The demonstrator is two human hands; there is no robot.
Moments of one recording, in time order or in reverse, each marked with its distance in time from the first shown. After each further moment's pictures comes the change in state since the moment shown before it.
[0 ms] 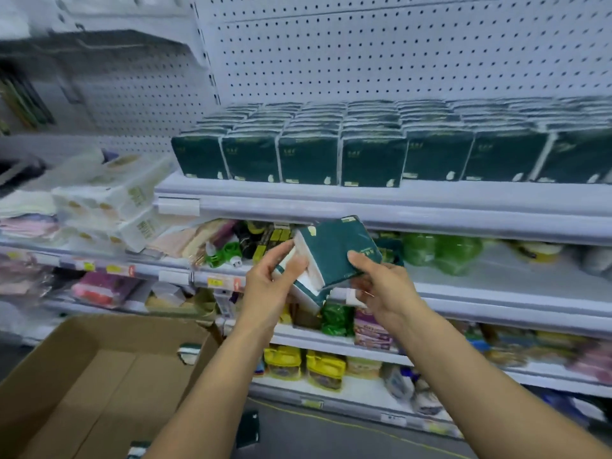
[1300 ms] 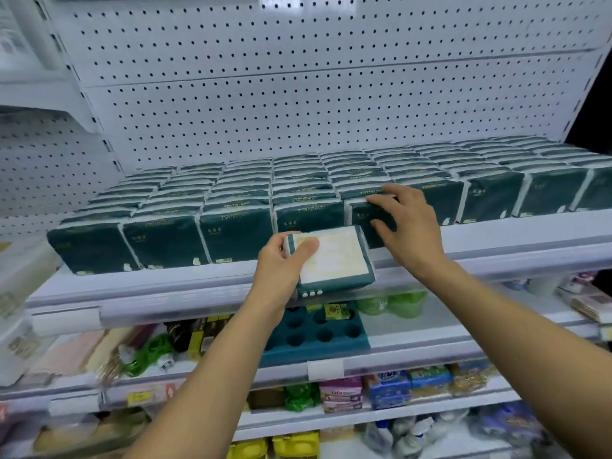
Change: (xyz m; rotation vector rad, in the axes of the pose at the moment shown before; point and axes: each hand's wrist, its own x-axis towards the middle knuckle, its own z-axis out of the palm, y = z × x) left_hand 0.125 0.076 0.113 0.086 -0.315 0.012; right_hand 0.105 -0.160 -0.073 -1.331 0.514 -1.212
